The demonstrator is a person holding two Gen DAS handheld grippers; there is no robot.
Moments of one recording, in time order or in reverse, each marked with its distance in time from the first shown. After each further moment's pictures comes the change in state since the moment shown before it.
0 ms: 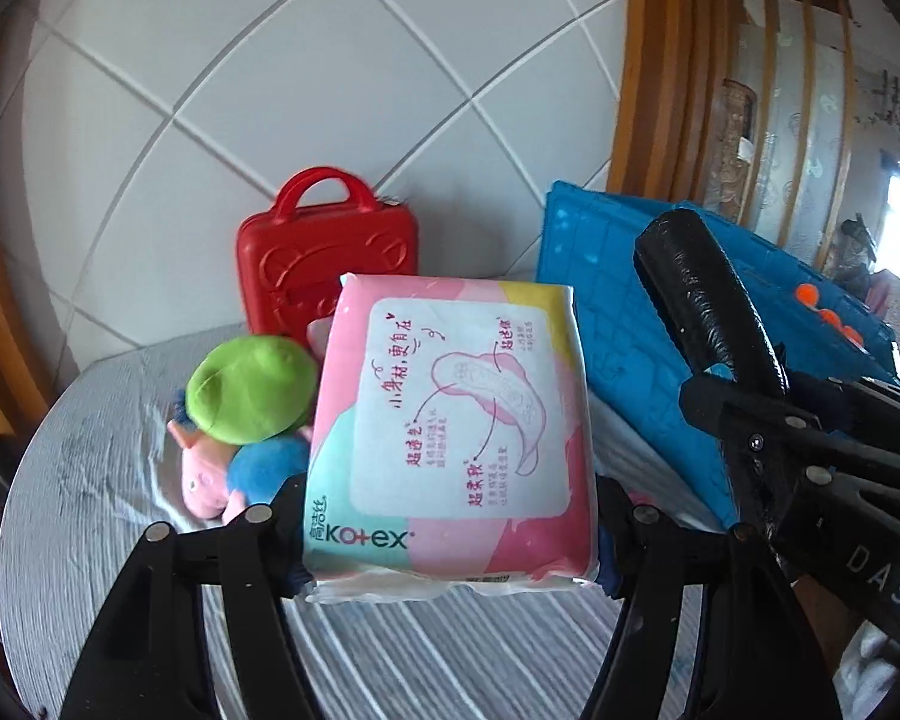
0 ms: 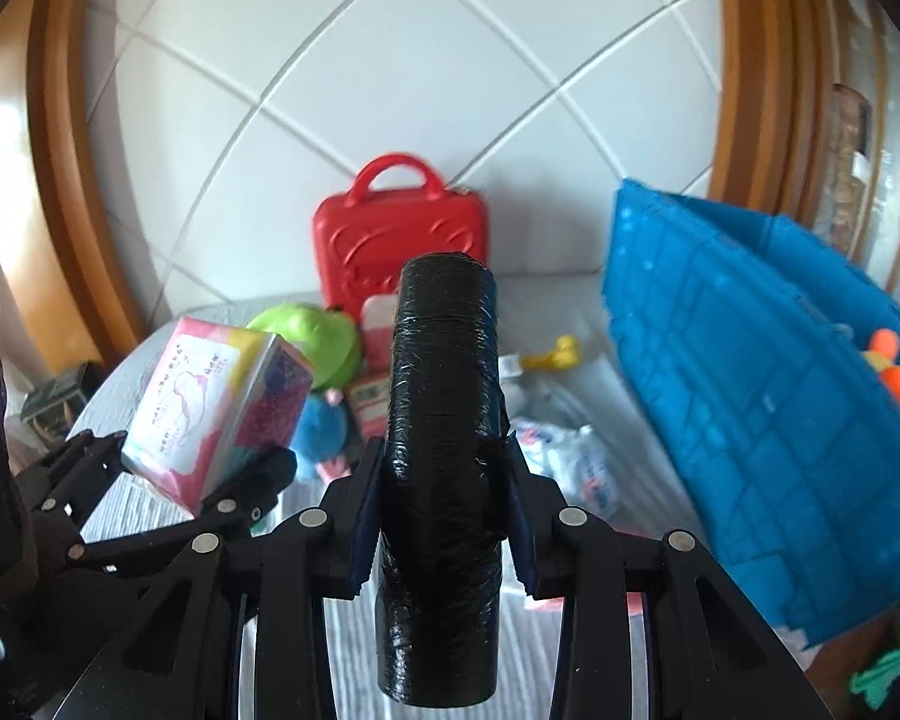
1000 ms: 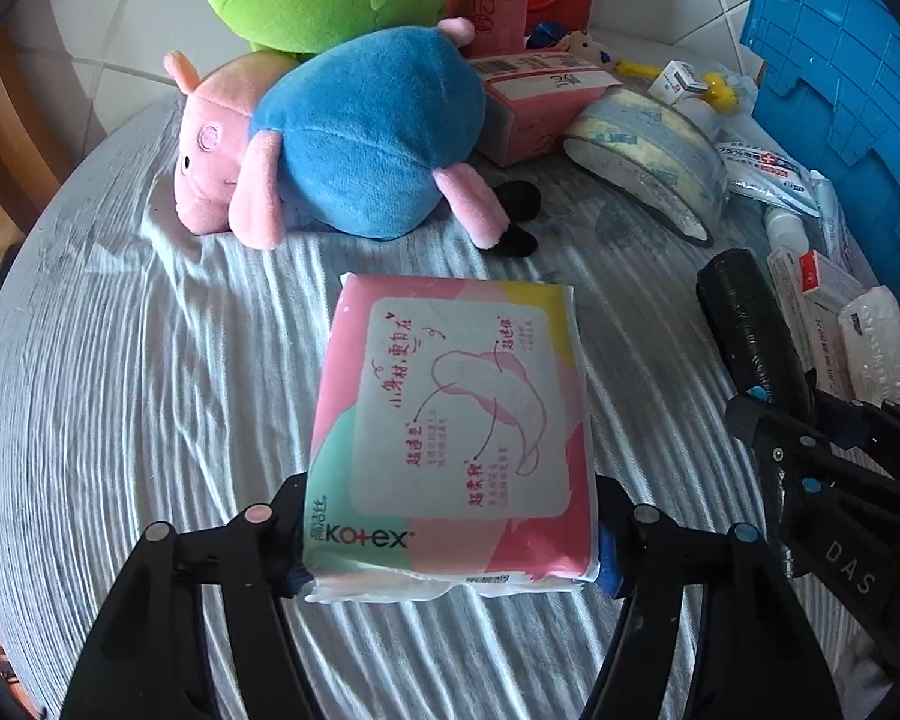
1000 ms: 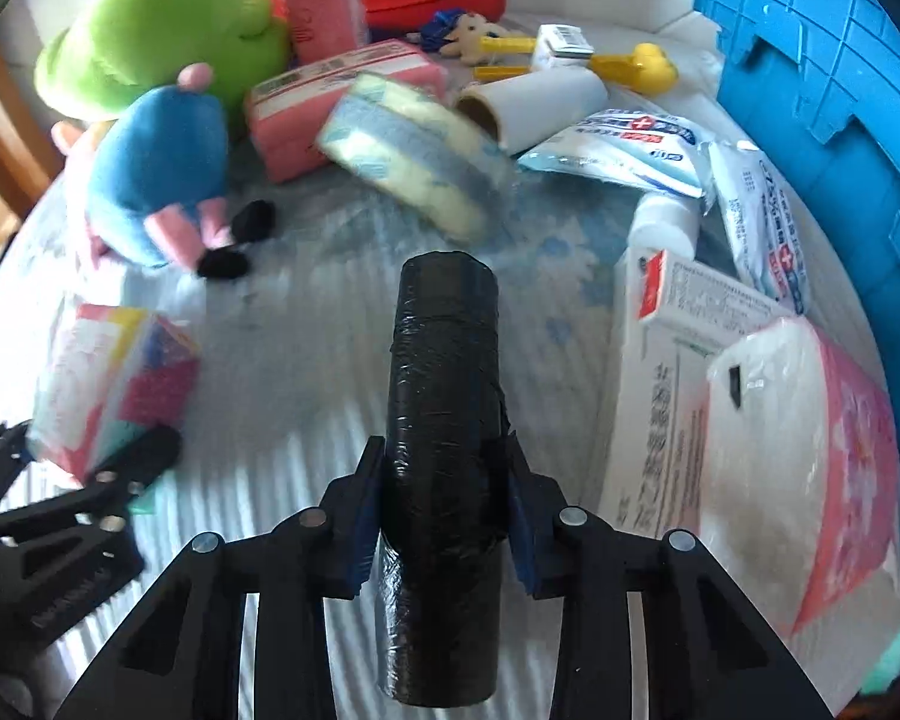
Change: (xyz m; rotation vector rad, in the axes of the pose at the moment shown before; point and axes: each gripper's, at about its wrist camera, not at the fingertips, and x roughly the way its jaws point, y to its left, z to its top) left arm 0.144 0.122 -0.183 -0.157 0.502 0.240; right arm 0.188 0.038 -0.122 -0.019 0.477 0.086
